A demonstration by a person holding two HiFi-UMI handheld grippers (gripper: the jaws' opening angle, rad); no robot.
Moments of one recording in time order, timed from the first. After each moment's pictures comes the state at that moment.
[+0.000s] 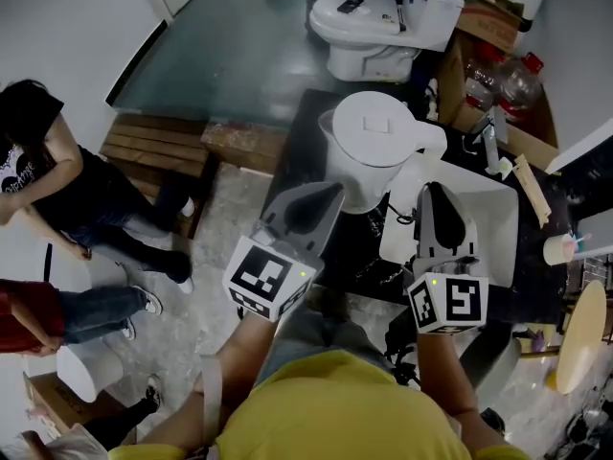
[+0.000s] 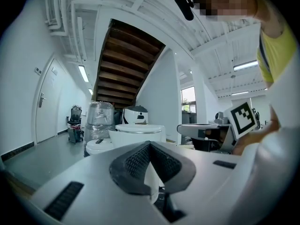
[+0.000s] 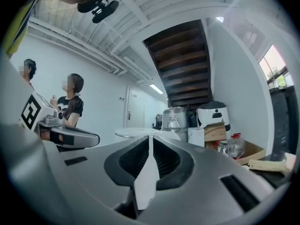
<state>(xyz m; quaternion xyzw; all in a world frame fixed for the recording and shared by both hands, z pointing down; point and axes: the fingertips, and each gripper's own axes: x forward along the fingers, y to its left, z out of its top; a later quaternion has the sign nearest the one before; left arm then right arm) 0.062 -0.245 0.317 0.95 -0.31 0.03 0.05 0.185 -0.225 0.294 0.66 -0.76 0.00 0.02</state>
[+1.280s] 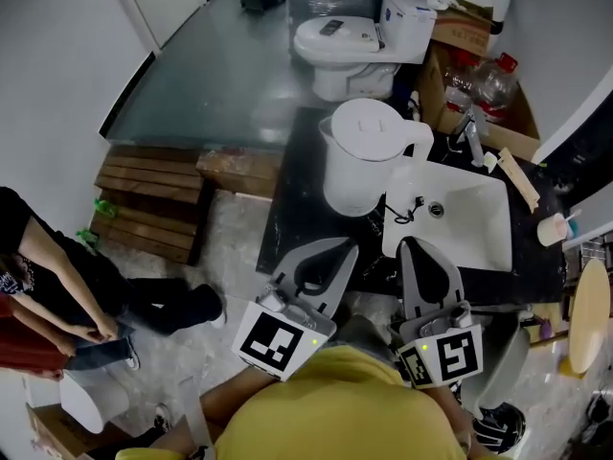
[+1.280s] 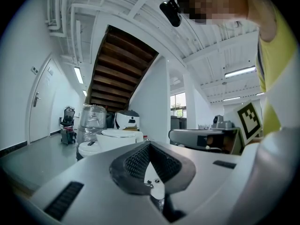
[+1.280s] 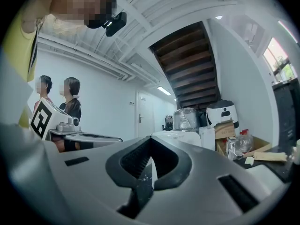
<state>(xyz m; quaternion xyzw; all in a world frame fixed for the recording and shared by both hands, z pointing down) 0.048 -0.143 0.276 0.97 -0.26 -0.01 0.03 0.108 -0.125 0.268 0.61 -0.79 0.01 0.00</state>
